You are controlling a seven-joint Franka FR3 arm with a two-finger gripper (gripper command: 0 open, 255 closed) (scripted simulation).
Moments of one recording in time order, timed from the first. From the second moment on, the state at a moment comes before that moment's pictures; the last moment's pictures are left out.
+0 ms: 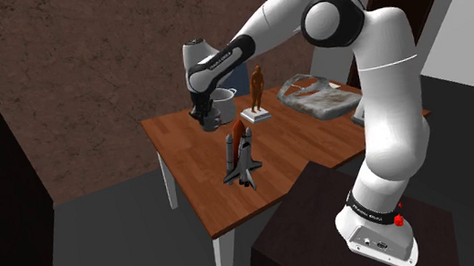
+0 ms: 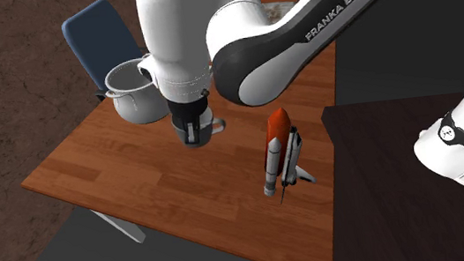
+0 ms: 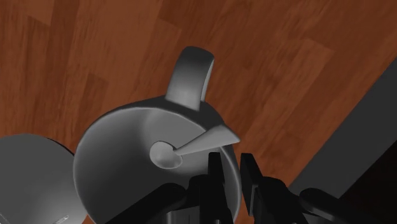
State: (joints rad) arm -0.08 0.44 0.08 -1.78 -0.25 2.30 0.10
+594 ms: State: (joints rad) arm -0.09 0.38 0.09 -1.74 -0.23 2.21 0.07
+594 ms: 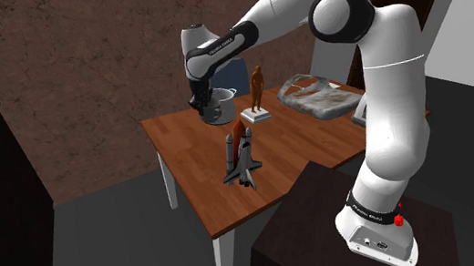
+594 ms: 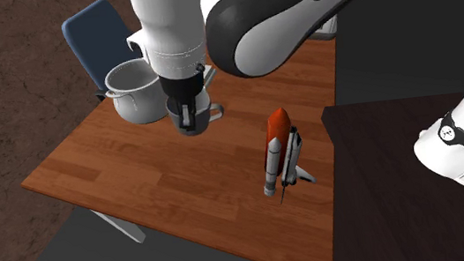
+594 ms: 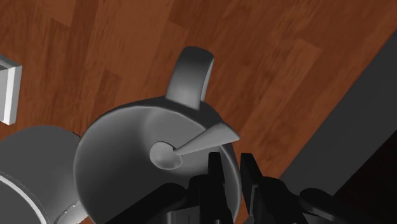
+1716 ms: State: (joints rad) arm -0.09 0.31 0.10 -1.61 -0.20 2.02 0.03
